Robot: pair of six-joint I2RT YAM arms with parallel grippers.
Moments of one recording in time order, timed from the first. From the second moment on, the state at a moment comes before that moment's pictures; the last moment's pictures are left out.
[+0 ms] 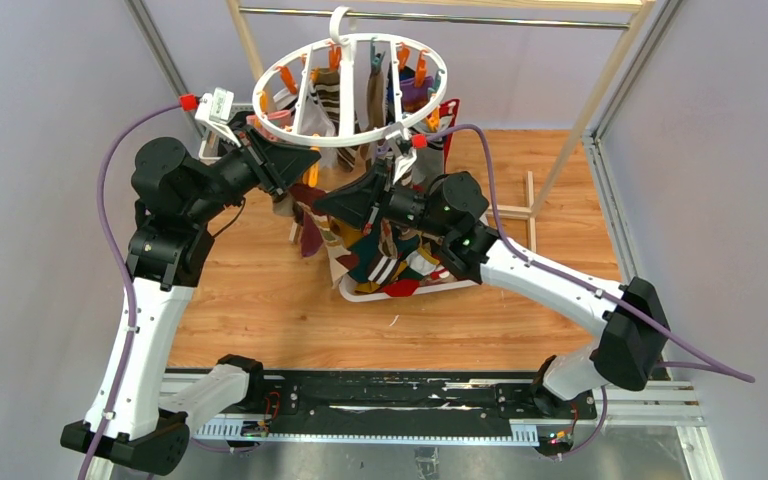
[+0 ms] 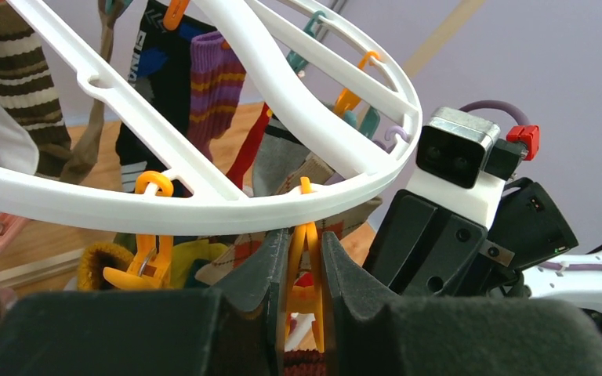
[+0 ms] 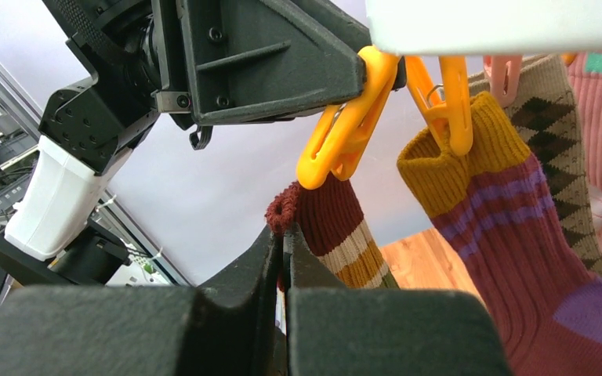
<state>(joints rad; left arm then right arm) -0.23 0.99 1.40 -0.33 0.55 -0.55 0.92 1.46 1.21 0.62 -0.46 0.62</state>
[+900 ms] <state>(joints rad) -0.23 0.99 1.39 -0.31 0.56 -0.59 0.90 1.49 1.16 0.80 -0.45 0.68</state>
